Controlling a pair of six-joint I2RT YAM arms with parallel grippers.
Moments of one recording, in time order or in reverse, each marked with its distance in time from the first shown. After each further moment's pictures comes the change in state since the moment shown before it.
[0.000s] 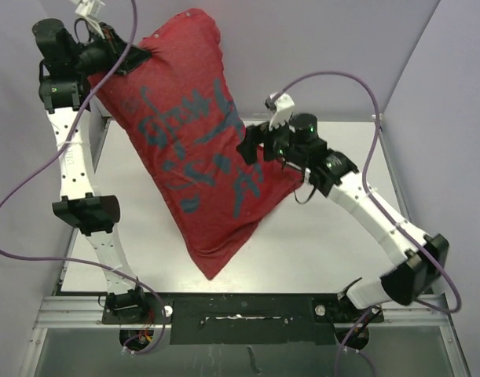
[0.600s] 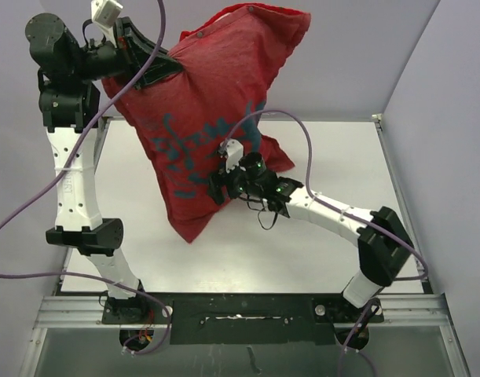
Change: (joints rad) left arm -0.209 -0.278 -0.132 0.150 0.266 -0.062; right arm 0.250 0.086 -0.355 0.280 0.023 -0.028
